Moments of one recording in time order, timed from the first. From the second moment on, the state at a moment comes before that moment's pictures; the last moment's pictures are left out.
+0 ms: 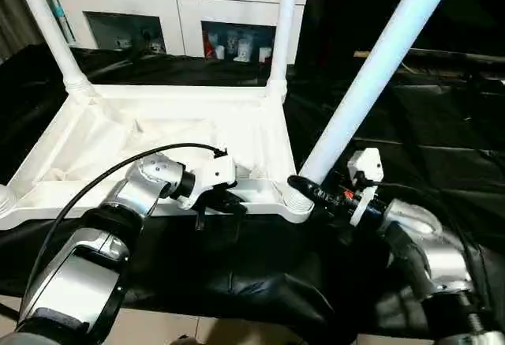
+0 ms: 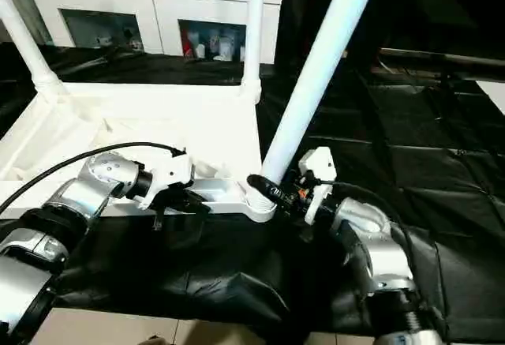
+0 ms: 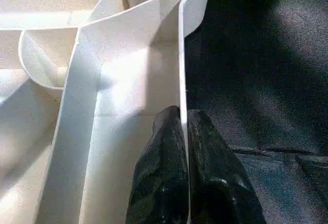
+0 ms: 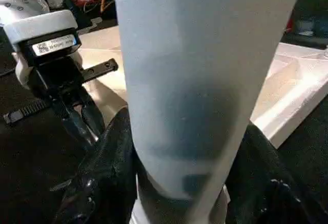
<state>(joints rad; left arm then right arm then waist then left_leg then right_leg) -0.77 0.37 -0.34 0.92 0.10 -0.15 -1.29 -0.30 -0.30 0.07 0.28 0.33 0.13 0.89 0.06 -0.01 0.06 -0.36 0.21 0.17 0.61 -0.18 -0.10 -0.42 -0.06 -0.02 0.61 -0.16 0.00</state>
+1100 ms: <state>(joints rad) -0.76 0.40 -0.35 0.85 0.10 -0.16 -1.43 -0.46 -0.43 0.19 0.39 0.28 0.17 1.24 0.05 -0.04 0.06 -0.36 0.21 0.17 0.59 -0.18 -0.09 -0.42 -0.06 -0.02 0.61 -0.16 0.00</state>
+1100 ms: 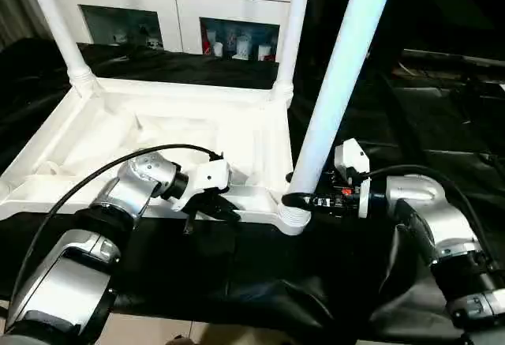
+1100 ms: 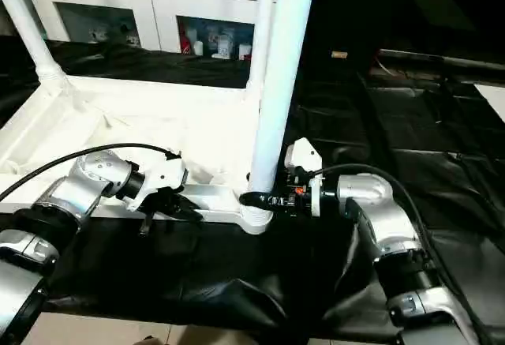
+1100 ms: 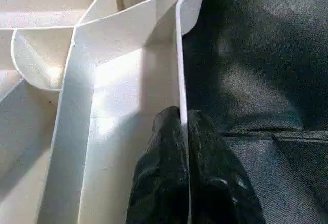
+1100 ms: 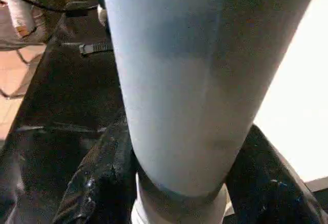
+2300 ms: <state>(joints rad) -0.82 0.21 -0.24 0.92 0.12 0.24 -0.93 -0.65 -0.15 0.06 0.81 0.19 0.03 0.44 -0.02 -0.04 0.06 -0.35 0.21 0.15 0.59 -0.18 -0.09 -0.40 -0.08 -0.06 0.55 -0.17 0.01</state>
